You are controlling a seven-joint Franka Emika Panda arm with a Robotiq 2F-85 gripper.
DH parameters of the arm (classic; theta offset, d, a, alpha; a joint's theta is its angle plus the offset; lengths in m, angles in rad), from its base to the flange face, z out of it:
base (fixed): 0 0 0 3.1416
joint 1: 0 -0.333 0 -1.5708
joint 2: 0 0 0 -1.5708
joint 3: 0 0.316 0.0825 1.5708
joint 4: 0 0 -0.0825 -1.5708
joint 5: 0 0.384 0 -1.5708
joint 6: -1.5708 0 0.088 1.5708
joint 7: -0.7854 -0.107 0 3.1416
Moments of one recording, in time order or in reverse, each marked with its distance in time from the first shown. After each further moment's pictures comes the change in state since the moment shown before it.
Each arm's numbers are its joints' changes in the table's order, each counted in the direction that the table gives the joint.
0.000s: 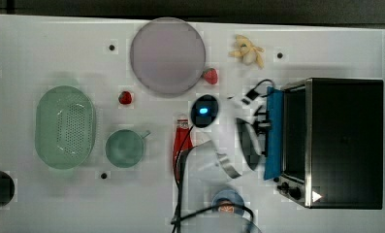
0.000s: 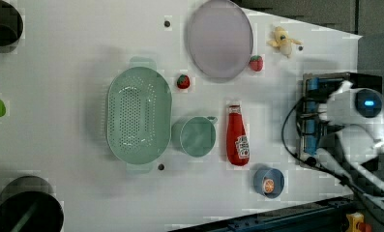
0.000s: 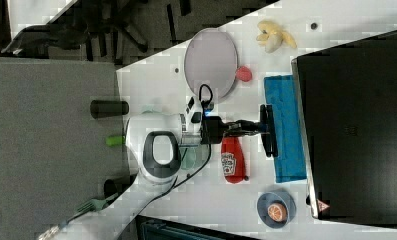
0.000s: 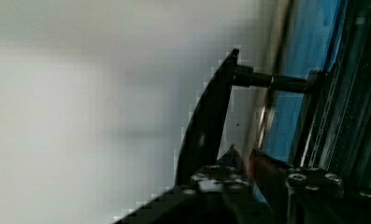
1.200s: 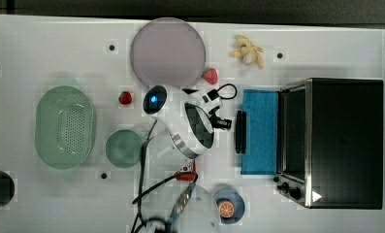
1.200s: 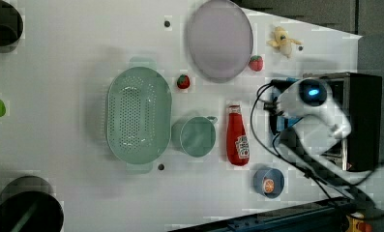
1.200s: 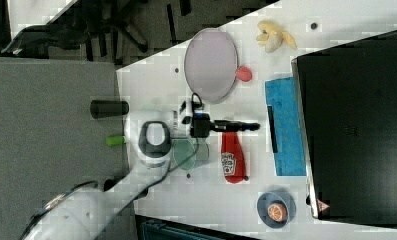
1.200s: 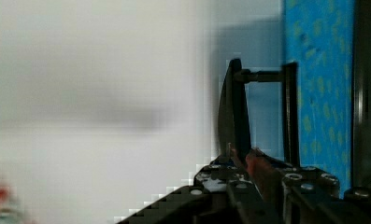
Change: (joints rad) arm -0.145 -0.128 0.037 0.102 0.131 0.063 -0.431
